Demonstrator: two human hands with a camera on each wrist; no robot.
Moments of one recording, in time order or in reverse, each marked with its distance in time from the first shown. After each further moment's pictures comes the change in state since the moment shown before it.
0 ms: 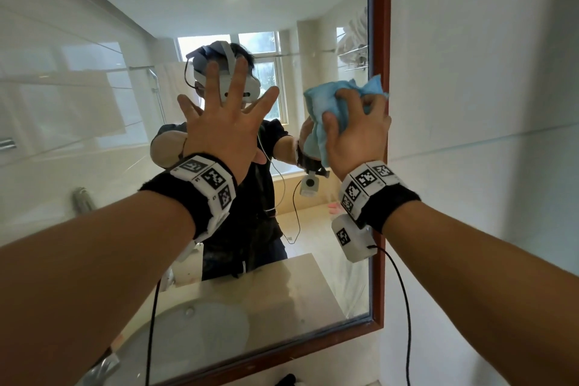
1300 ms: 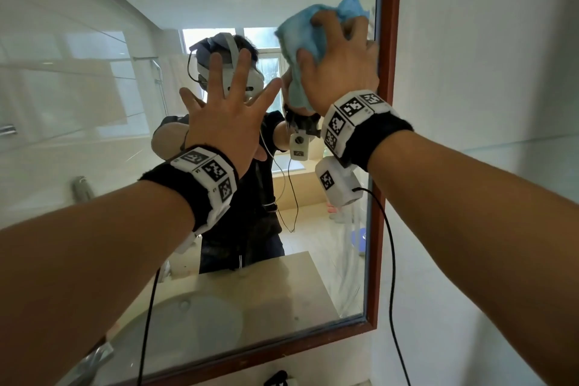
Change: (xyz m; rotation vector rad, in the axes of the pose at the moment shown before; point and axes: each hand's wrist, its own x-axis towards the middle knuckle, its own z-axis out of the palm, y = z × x) left_hand 0.003 0.002 -0.002 0.005 0.023 -0.037; right_hand 0.065 -0.067 -0.014 -0.056 -0.012 -0.126
